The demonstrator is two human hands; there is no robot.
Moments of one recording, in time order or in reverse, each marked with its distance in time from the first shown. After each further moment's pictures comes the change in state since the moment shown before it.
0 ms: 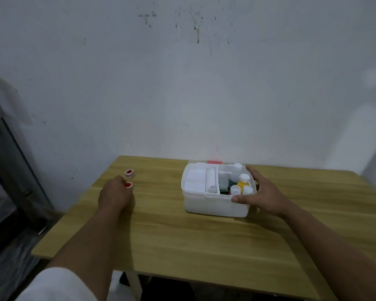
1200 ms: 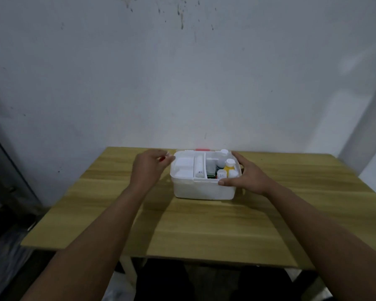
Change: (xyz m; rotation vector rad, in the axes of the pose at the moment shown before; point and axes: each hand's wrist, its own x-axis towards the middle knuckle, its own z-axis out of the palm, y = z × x) left_hand -0.068 0.118 -0.002 -0.472 0.038 0.517; right_hand -0.003 -0.007 -0.002 -0.052 0.018 0.028
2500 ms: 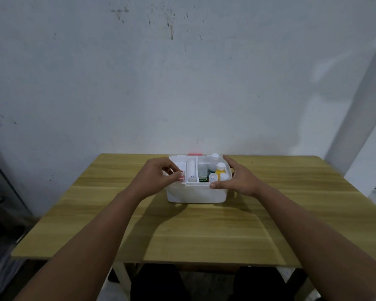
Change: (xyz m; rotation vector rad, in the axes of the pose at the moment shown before) left_hand -0.010 0.028 -0.001 -0.129 -0.361 0.185; right_hand -0.010 -0.013 -0.003 0.000 -0.027 0.046
